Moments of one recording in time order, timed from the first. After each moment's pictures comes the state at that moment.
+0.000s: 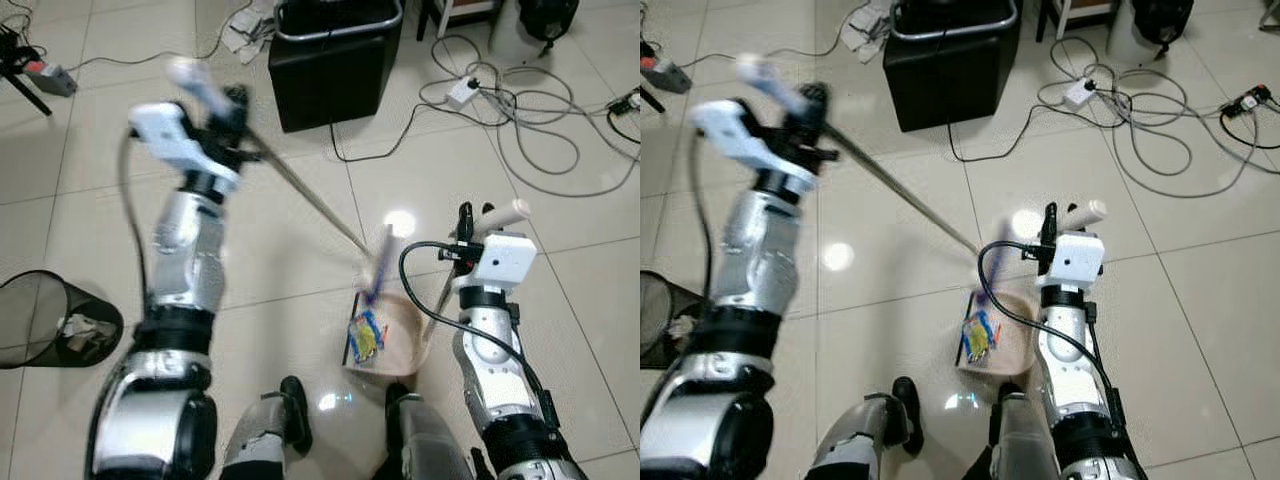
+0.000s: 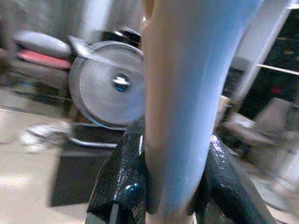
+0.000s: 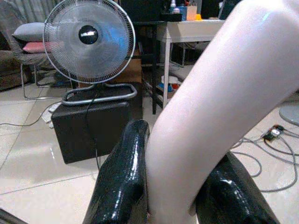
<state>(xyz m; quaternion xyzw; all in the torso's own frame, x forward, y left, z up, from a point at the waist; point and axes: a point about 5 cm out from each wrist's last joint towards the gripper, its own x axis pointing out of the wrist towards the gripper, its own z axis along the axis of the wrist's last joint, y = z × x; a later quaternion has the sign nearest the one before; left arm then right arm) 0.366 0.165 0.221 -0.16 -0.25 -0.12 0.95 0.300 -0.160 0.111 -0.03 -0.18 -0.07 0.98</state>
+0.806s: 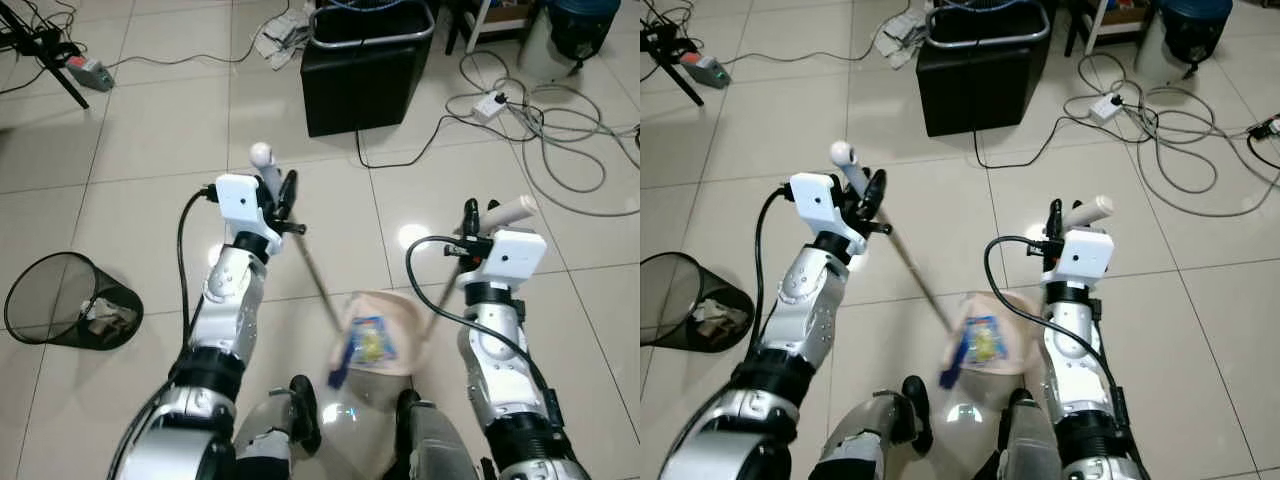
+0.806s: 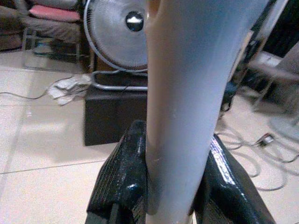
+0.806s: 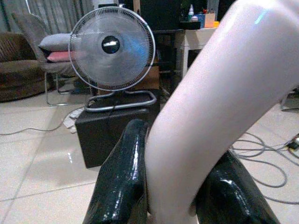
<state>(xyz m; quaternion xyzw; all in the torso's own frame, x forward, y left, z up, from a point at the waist) 0.347 0.112 0.145 -0.10 -0.13 -0.16 0.97 0.301 -0.167 0.116 -0.02 -0.18 -0.07 0.98</state>
